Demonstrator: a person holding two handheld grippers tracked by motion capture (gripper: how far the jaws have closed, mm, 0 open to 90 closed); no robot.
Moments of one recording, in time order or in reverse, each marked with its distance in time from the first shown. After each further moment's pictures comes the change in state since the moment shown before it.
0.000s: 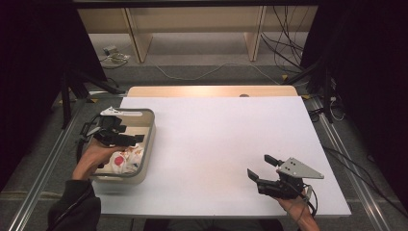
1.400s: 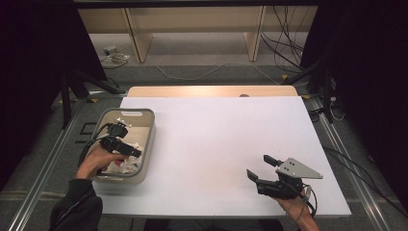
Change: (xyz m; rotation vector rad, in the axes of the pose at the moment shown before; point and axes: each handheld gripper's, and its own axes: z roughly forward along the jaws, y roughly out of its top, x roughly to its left) left arm 0.017 -0.025 0.048 0.370 0.089 -0.040; right arm 0.001 0.000 0.001 0.006 0.001 -0.004
